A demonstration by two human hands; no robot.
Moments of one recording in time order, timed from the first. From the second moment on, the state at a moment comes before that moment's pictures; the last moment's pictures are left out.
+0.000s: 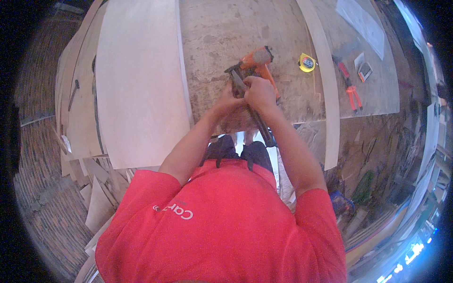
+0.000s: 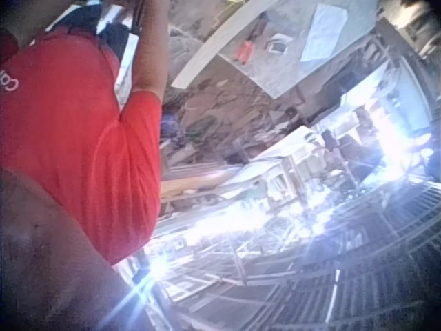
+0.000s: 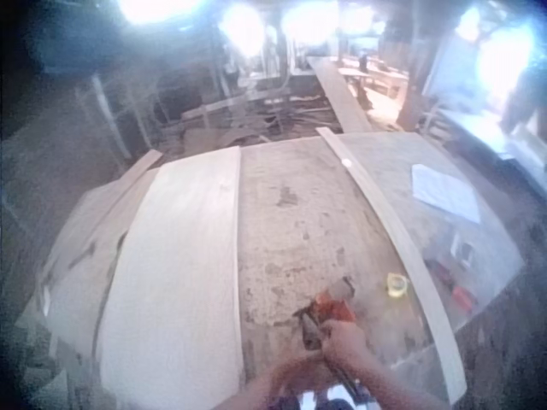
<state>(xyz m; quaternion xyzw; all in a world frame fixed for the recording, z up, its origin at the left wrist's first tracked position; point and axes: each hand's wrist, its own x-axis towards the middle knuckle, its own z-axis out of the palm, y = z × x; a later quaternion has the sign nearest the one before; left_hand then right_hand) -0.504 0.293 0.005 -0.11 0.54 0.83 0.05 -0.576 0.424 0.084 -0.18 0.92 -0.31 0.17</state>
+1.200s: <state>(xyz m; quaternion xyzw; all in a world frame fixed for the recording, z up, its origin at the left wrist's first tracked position) -0.513 0.299 0.000 -0.28 0.32 0.91 0.04 -0.565 0.477 0.078 -0.18 0.87 -0.39 0.26</state>
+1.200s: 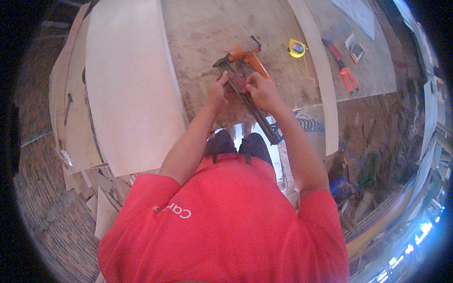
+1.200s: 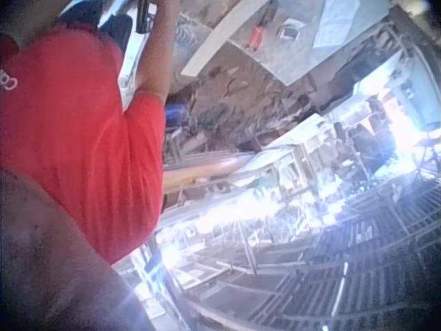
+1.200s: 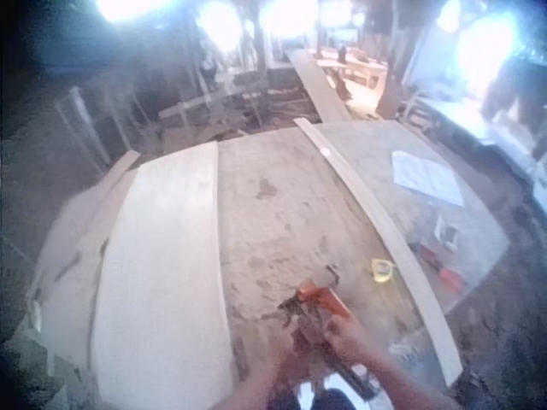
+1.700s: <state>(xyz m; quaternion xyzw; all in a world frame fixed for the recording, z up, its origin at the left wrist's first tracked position) -0.515 0.309 0.014 -0.29 0.29 0.91 0.02 -0.438 0.639 0.099 0.19 0.73 -0.61 0.25</state>
